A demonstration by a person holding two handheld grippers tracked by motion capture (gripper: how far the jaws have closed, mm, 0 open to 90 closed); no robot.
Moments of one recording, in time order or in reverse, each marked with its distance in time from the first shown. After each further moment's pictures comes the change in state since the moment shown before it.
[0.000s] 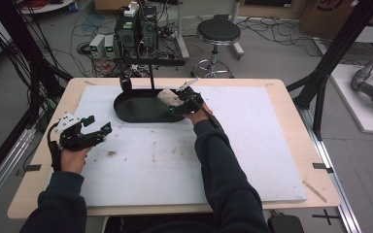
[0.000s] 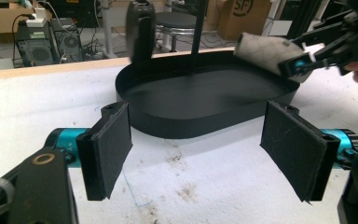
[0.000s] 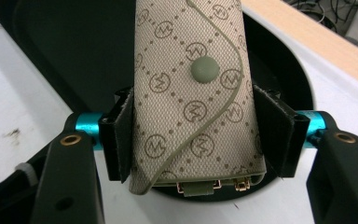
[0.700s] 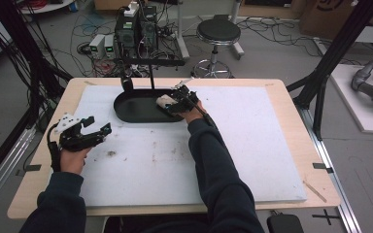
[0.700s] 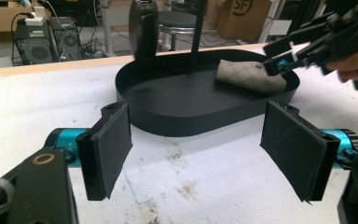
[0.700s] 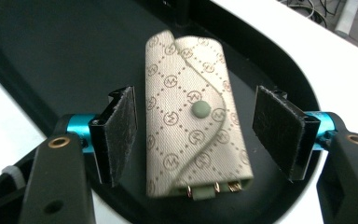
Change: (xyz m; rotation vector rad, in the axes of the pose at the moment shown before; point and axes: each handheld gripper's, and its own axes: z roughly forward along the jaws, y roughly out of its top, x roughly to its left) left arm 0.001 -0.001 0.000 0.003 -0.003 -0.002; right arm 0.003 0.009 0.017 0.007 -0.042 0.037
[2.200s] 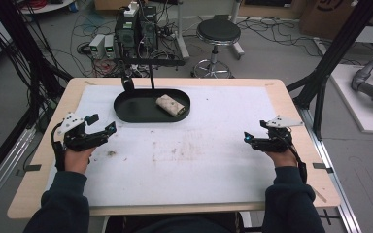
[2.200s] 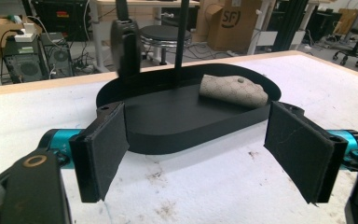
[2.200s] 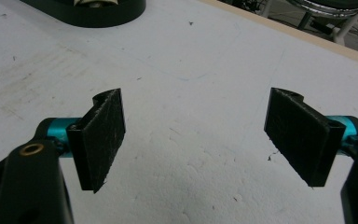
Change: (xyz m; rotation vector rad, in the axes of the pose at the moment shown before) left arm -0.014 0.005 0.003 -0.050 -0.037 0.022; right arm -0.066 -0.204 -0.222 -0.191 -0.156 0.112
